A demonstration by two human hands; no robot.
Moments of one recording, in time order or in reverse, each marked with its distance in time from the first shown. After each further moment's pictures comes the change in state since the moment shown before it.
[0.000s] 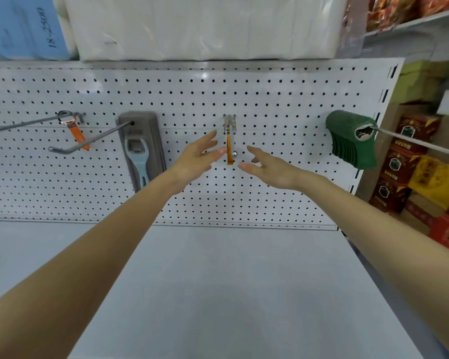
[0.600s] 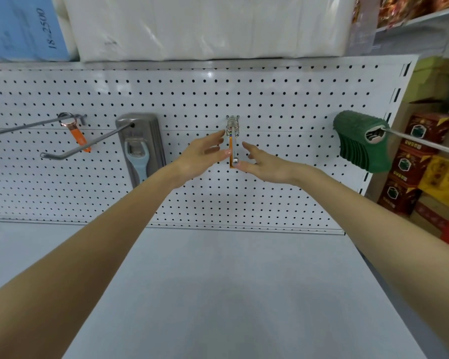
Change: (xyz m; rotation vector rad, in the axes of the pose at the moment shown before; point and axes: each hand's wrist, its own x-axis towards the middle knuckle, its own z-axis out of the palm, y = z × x) left_hand 0.014 0.010 -0.003 0.175 -0.066 0.034; right_hand 0.027 -0.007 -0.003 0.001 -0.078 -0.020
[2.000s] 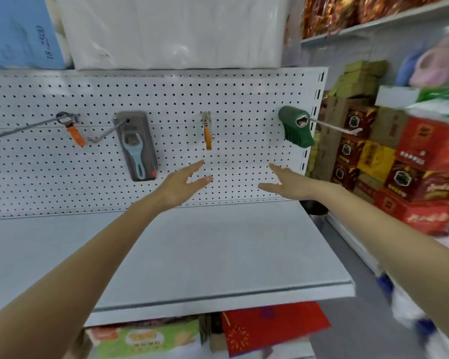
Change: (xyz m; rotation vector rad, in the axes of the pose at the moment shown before) left_hand -0.139 0.012 0.020 0.218 -0.105 -0.037; right_hand -0.182 0.015 0.009 -0.221 0.019 0.335
